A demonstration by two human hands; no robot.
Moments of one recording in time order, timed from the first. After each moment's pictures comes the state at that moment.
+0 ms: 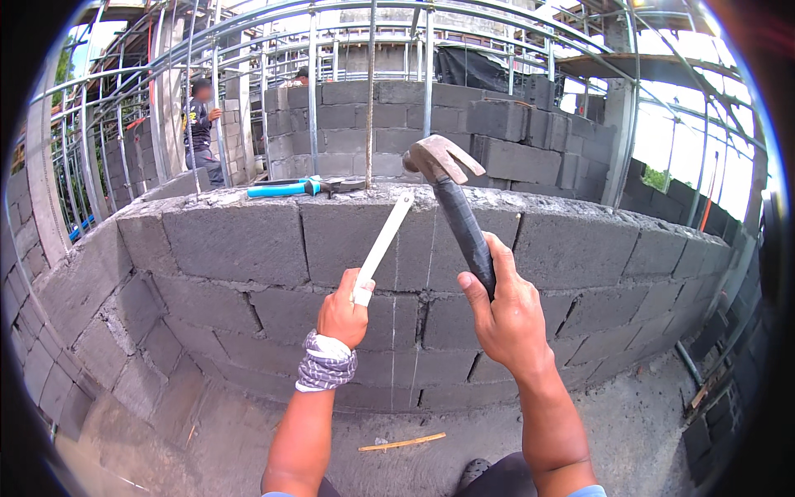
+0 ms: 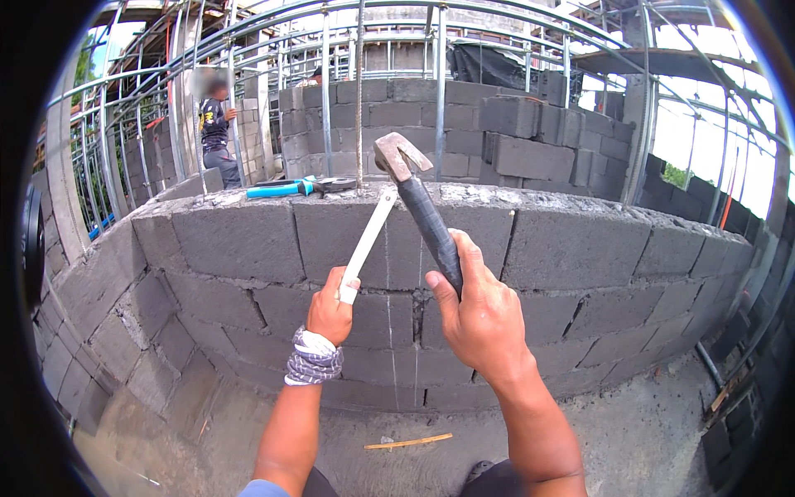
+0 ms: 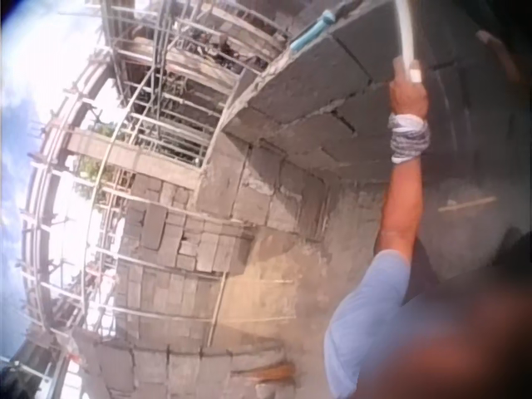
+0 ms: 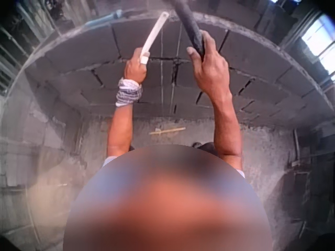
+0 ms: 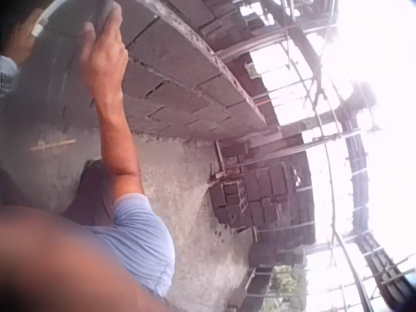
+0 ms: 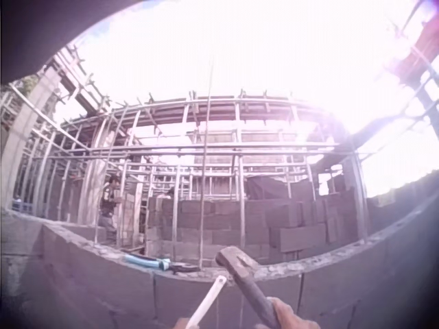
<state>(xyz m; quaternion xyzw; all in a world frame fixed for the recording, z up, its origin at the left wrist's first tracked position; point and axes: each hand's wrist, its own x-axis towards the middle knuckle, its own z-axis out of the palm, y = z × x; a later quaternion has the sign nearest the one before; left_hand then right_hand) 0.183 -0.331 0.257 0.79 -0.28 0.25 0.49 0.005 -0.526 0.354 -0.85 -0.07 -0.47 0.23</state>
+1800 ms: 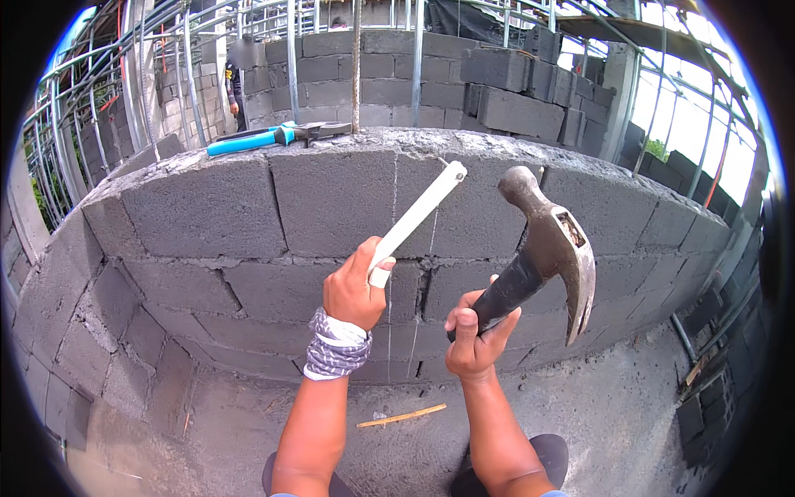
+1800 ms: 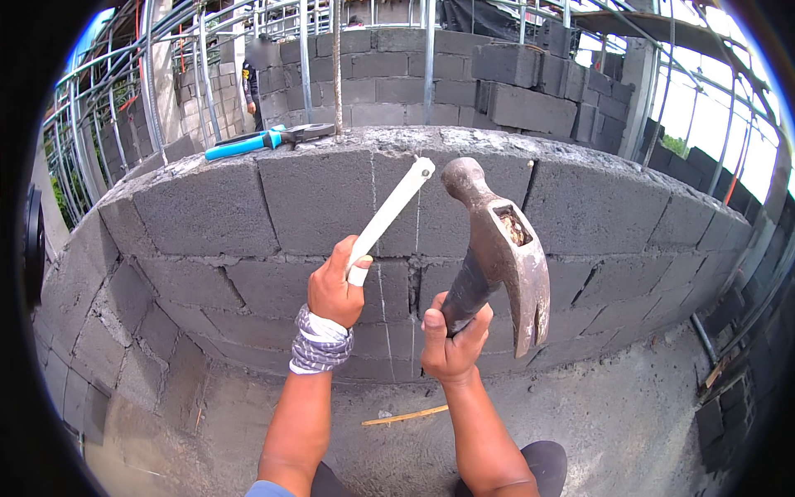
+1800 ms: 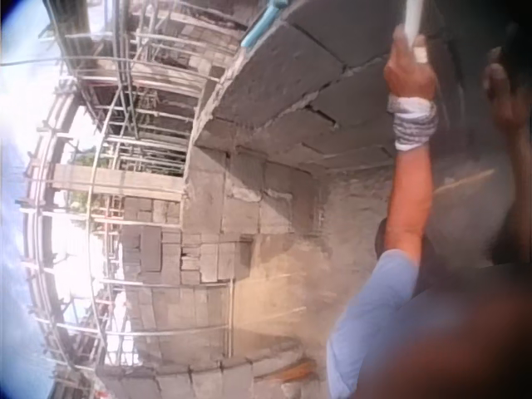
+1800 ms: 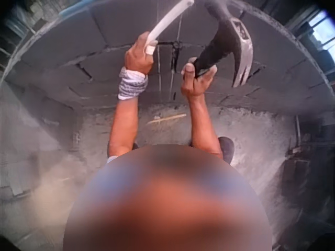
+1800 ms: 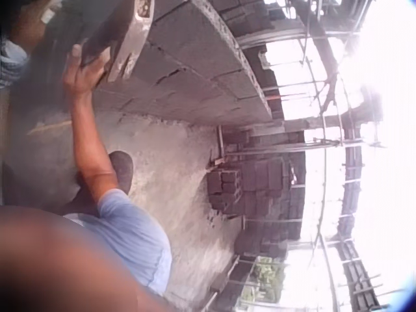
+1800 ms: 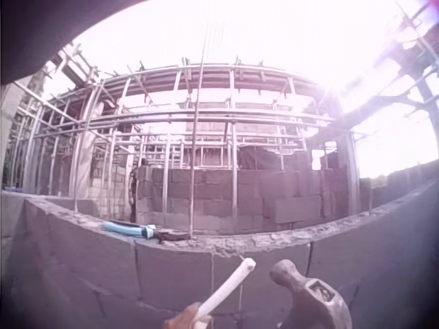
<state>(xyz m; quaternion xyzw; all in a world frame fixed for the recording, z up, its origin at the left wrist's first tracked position) 0.202 -0.365 0.226 0.74 -0.35 0.35 0.46 0.083 -0.514 0.187 -0.64 -0.14 -0.60 0.46</state>
